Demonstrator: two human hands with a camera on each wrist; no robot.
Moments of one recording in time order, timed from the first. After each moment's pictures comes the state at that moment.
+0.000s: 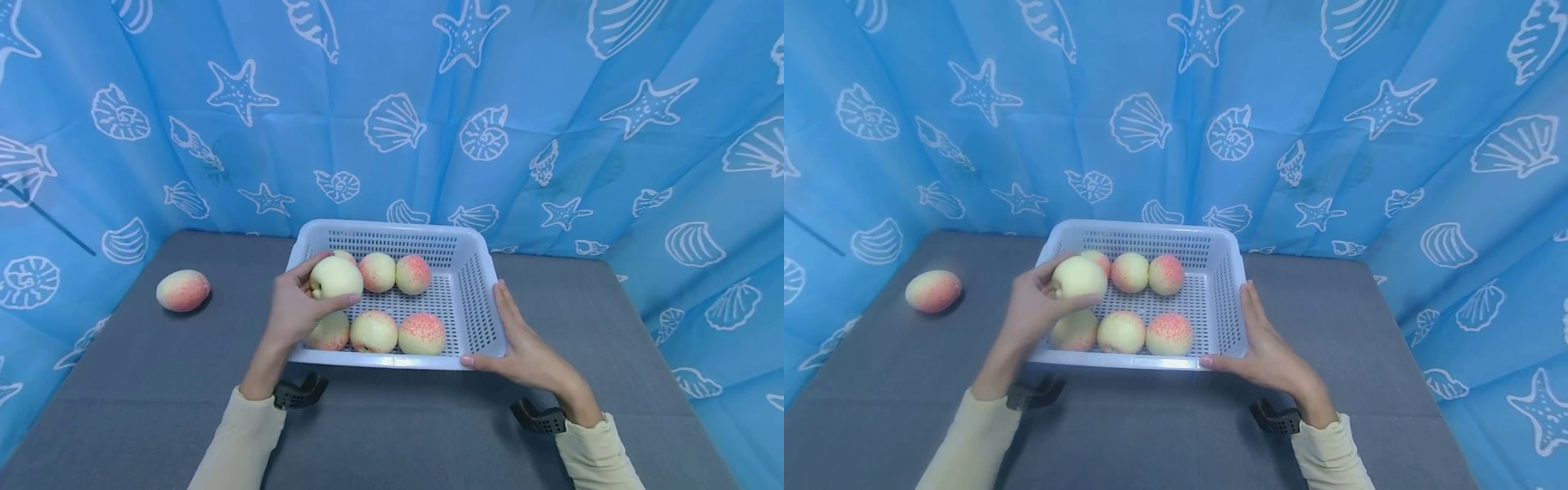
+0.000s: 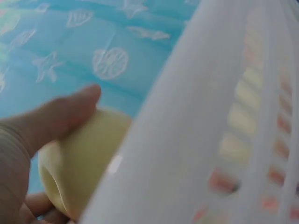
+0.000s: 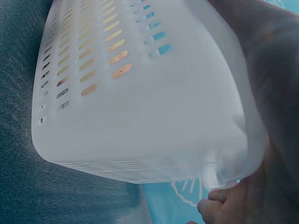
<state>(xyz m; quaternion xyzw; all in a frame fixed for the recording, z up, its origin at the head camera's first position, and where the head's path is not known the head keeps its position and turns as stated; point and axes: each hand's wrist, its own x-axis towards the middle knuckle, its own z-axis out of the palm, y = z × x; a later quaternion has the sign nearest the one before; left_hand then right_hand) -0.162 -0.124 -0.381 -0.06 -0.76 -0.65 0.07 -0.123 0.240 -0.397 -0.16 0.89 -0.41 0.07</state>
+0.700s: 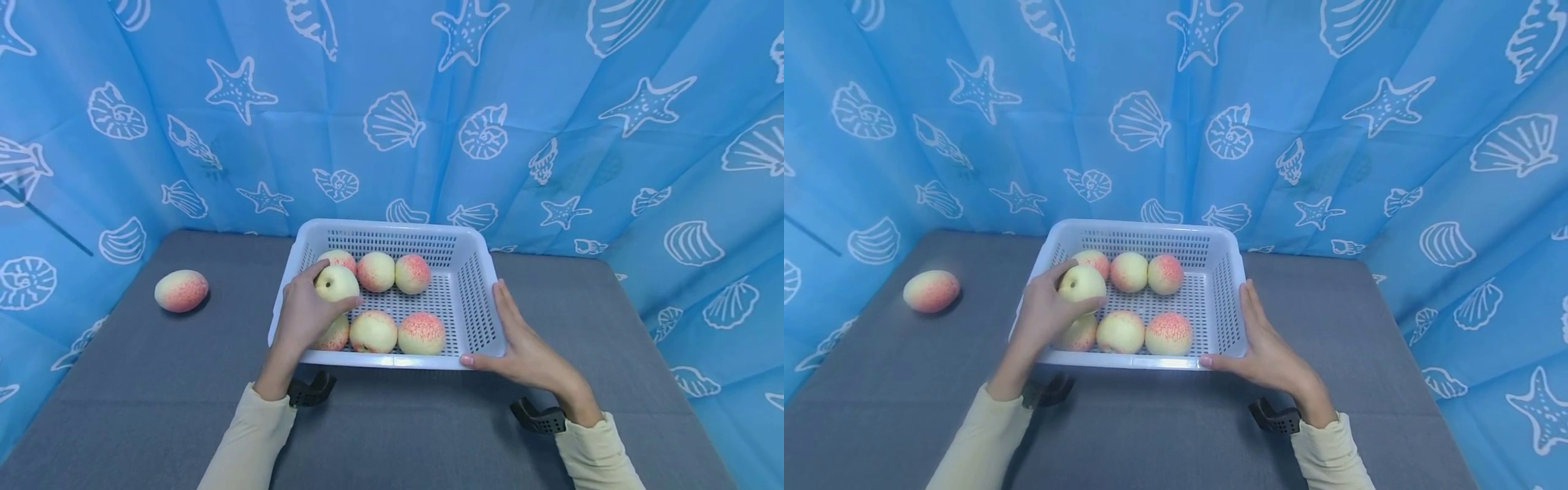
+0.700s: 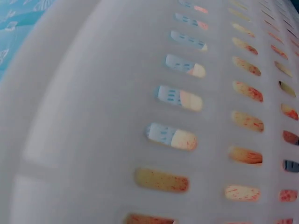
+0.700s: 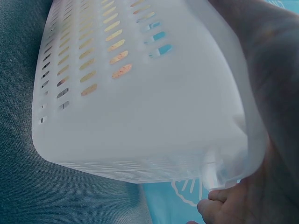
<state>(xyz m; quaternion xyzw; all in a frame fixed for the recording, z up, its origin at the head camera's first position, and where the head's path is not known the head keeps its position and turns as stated) -0.162 -0.106 -0.382 0.02 -0.87 -0.49 0.04 -0.123 0.239 -0.399 -0.15 0.89 -0.42 0.08</state>
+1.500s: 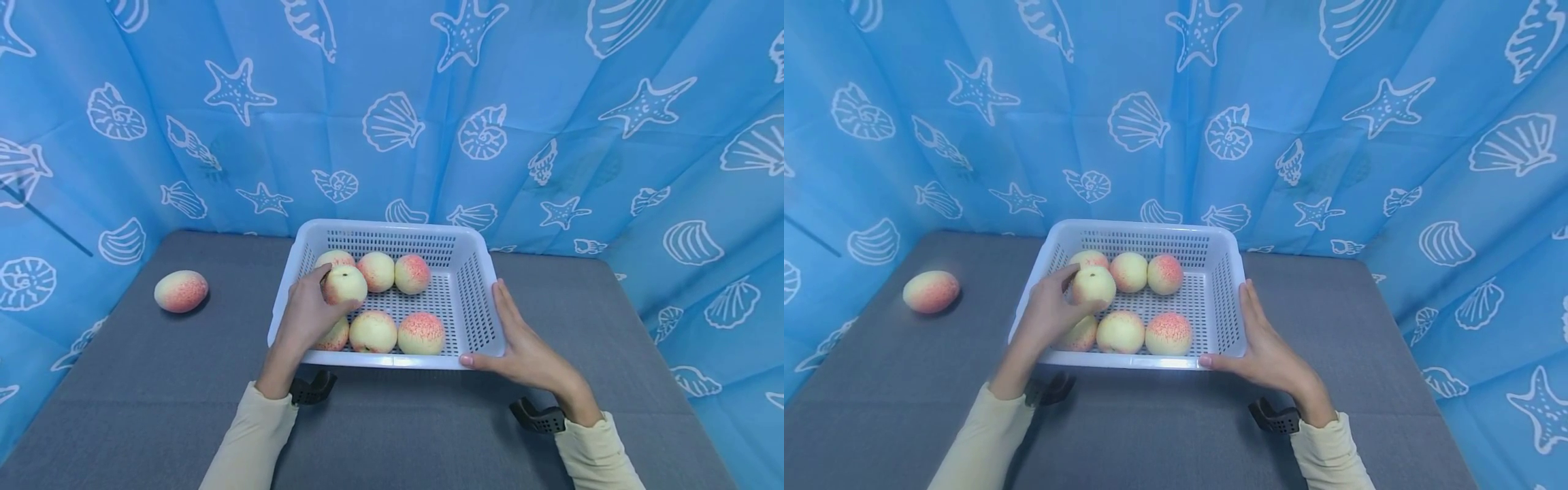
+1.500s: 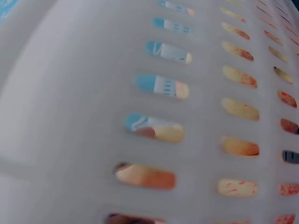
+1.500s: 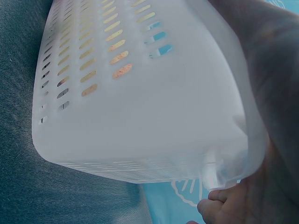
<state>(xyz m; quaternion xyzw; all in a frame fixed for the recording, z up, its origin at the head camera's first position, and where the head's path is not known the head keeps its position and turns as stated) -0.163 -0.105 -0.381 -0.01 -0.90 -0.44 0.02 -0.123 0.239 -0.396 -0.15 0.89 -0.41 0.08</state>
